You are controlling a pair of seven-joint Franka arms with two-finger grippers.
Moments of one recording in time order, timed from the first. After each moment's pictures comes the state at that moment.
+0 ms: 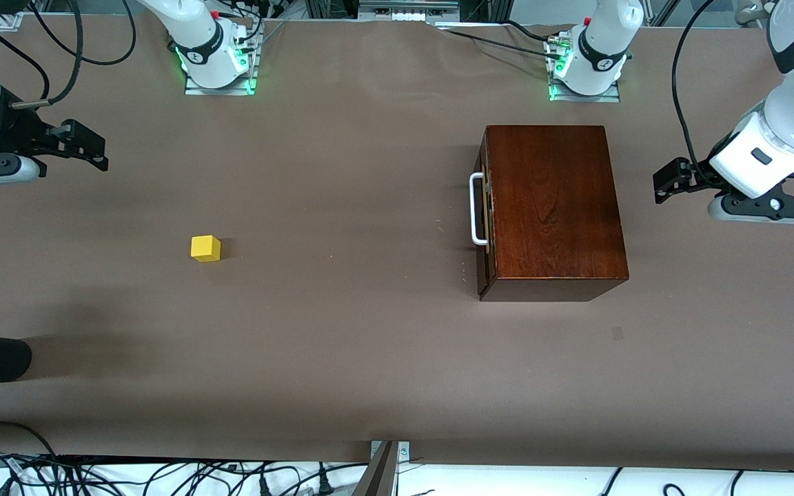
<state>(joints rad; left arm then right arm) -0.05 0.09 -0.07 -1.58 0.03 1.62 -0.07 0.16 0.02 -0.09 -1.58 0.00 1.57 -0.05</state>
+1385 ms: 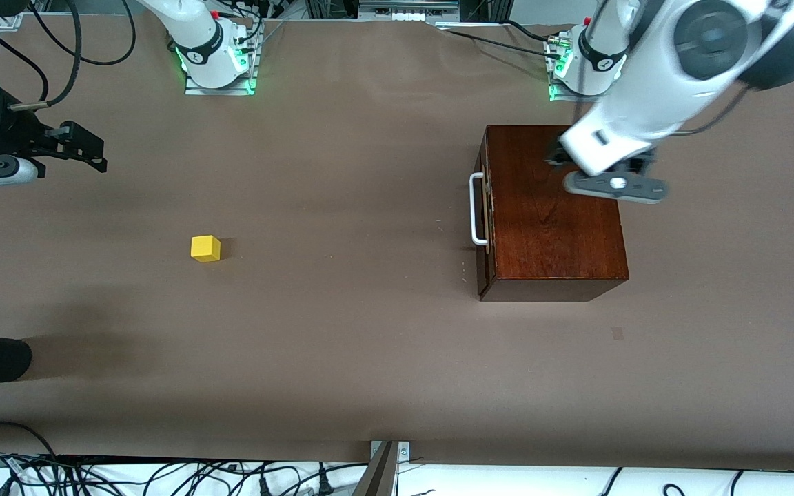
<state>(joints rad) -0.06 0.17 -0.40 -1.58 0.03 1.56 -0.35 0.16 0.02 -0.09 -1.58 0.00 1.58 -0.04</state>
